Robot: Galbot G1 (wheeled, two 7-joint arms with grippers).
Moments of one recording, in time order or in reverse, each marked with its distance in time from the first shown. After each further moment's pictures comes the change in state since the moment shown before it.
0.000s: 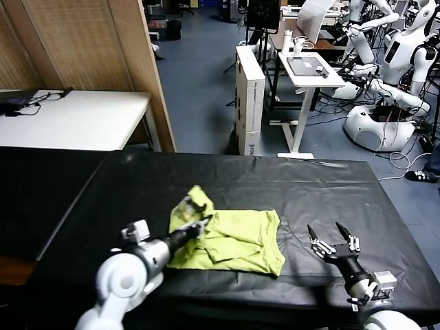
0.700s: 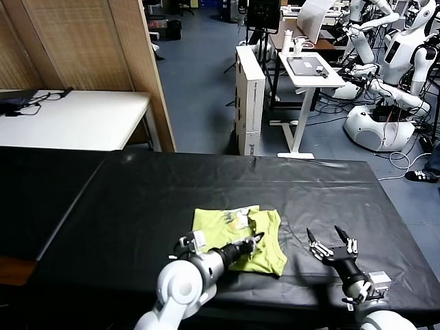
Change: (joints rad) left arm 0.000 -0.167 0.166 0.092 0.090 0.000 -0.017; right arm 0.012 0.006 -0.015 -0.023 -0.020 -0.012 0.004
